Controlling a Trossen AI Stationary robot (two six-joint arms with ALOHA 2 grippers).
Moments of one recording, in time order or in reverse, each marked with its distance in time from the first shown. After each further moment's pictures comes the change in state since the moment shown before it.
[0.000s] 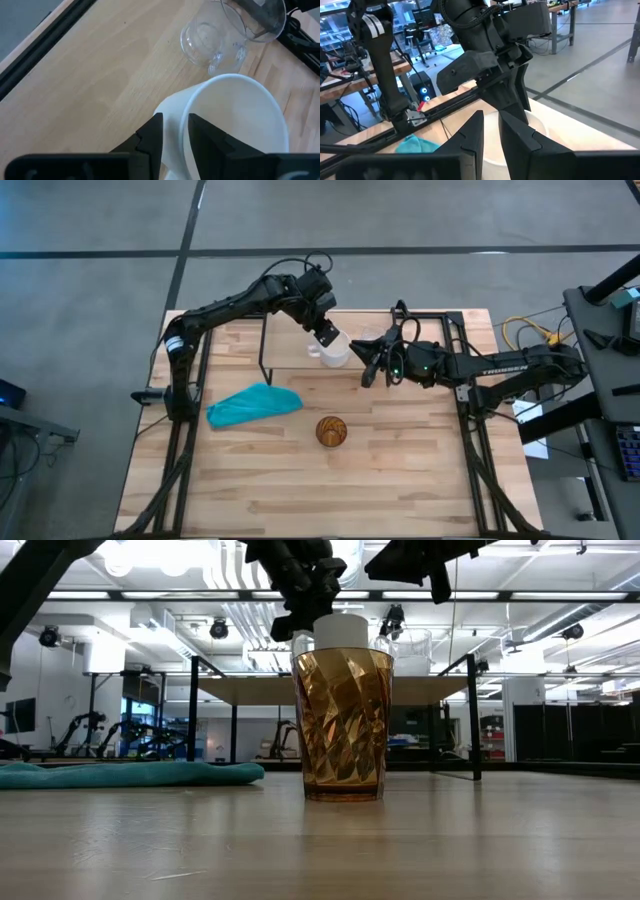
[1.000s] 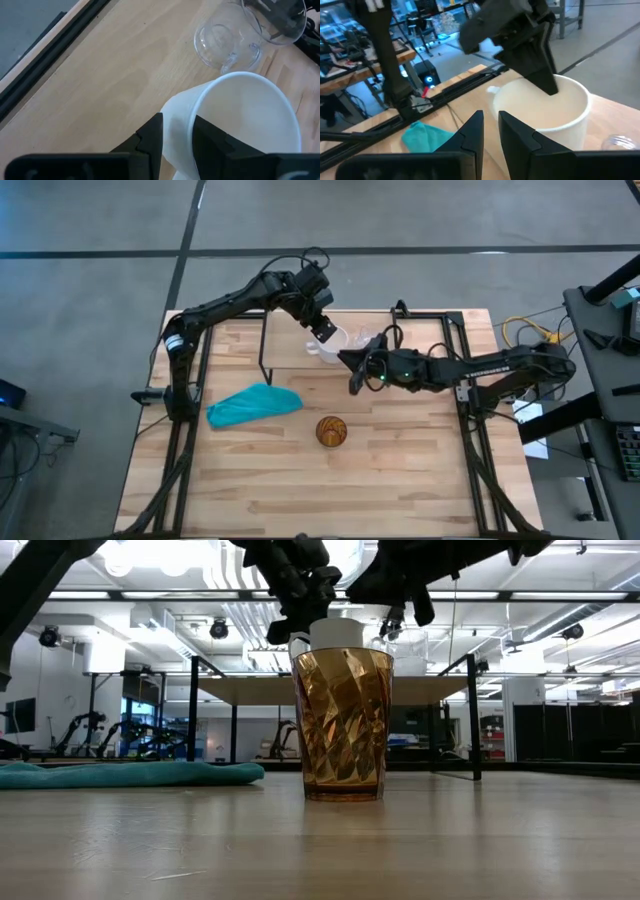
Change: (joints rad) left arm 0.035 0.000 -0.008 -0.009 -0.008 0.032; right arm 0.013 0.133 0.000 0.073 -0.029 0.067
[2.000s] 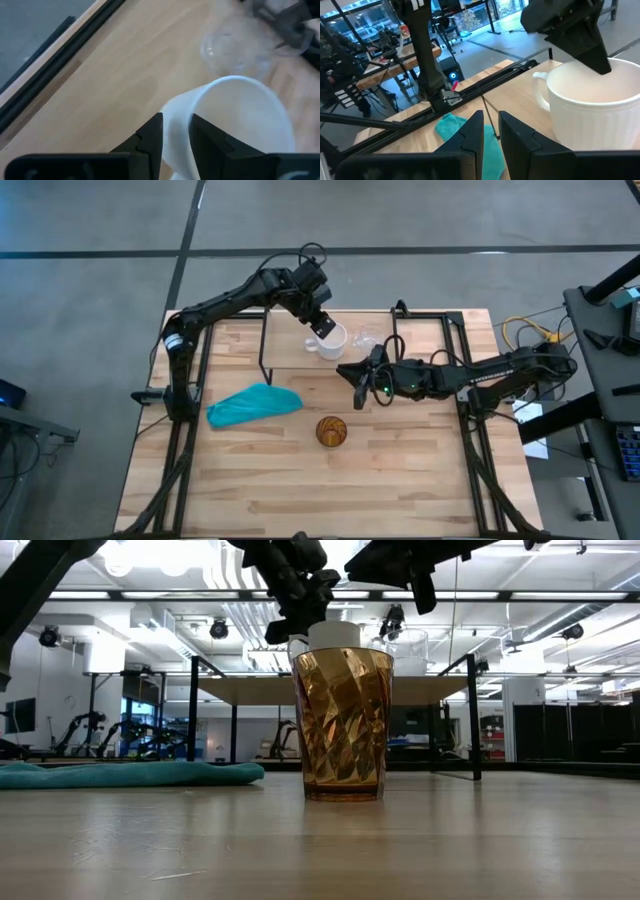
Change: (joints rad) left arm 0.017 -0.002 0.012 0.003 -0.011 -0.007; right arm 0.087 -0.018 0.000 0.000 -0.027 0.049
